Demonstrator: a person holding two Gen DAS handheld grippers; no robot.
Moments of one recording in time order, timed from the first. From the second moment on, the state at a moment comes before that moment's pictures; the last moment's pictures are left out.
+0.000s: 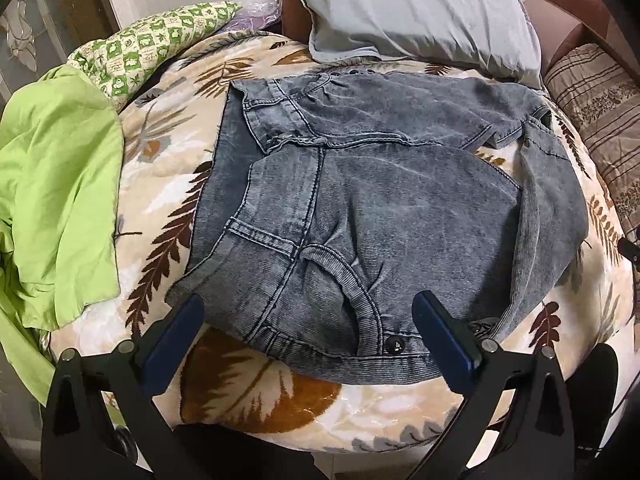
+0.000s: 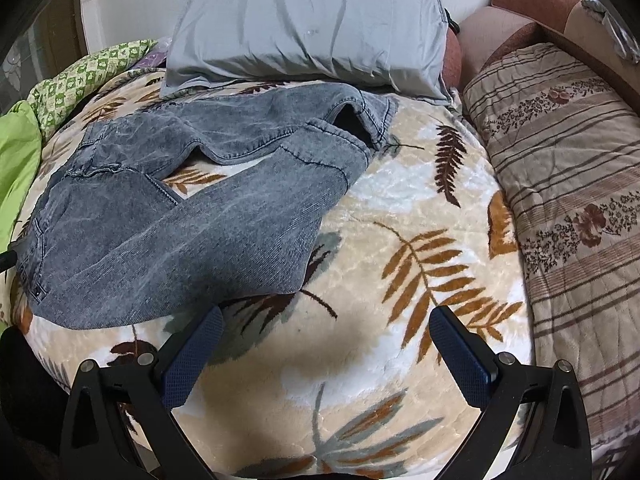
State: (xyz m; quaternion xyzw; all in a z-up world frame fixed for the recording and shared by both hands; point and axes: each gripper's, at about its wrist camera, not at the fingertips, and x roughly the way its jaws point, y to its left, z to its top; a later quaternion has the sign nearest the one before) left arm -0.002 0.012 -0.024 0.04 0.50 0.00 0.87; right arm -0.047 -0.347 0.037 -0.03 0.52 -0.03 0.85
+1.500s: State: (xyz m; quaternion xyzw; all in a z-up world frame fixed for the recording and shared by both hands) left arm -0.006 0.065 -0.068 -0.12 0.62 -0.04 0.77; right arm -0.130 -0.483 -0.024 0.25 0.58 -0.07 0.77
